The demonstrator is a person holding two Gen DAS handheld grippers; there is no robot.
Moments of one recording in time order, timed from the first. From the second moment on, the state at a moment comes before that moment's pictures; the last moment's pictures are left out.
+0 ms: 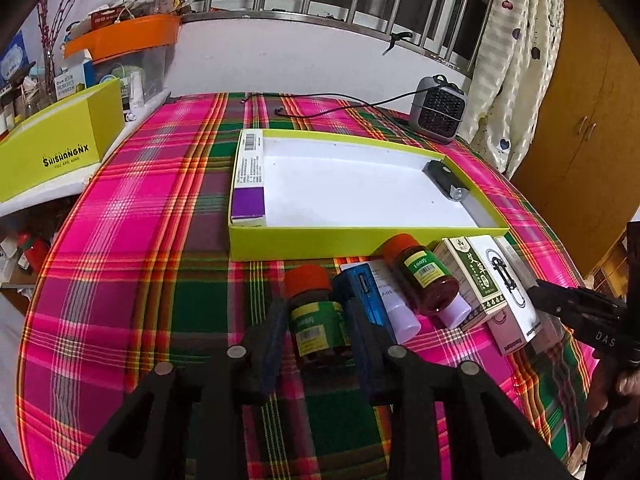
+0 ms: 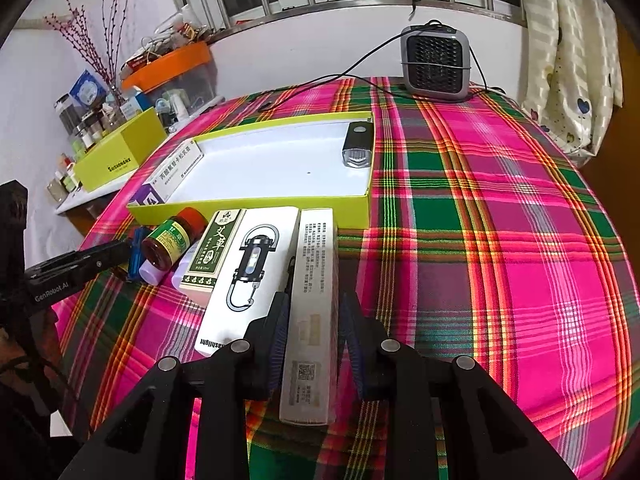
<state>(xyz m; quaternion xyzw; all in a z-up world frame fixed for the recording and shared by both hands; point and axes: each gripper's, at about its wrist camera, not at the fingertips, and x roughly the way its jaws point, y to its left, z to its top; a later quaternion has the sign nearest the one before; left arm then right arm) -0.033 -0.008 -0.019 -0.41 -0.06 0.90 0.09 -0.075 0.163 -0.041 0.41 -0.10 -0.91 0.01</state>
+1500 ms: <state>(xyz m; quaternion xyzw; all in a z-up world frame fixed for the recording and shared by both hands) -0.039 -0.012 -0.032 -0.42 -0.06 0.90 0.09 -0.085 0.166 -0.049 0.41 -0.11 -0.91 0.00</state>
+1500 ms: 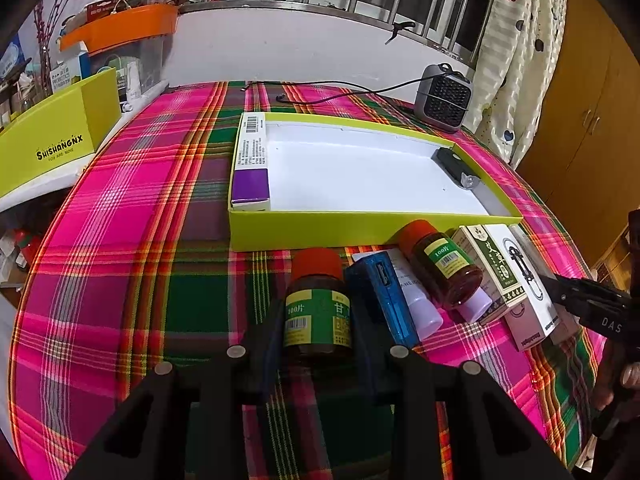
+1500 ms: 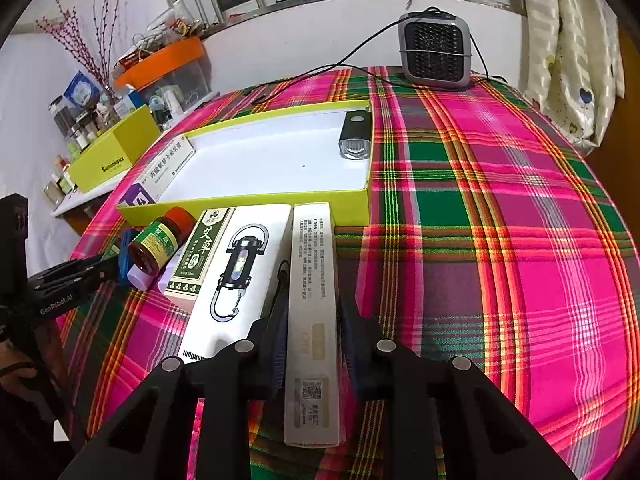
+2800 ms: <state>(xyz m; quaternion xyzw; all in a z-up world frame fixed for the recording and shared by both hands) -0.064 -0.026 0.019 -0.35 -0.08 0.93 0.08 -0.110 0.137 0.006 0.34 -0.12 -0.93 0.04</state>
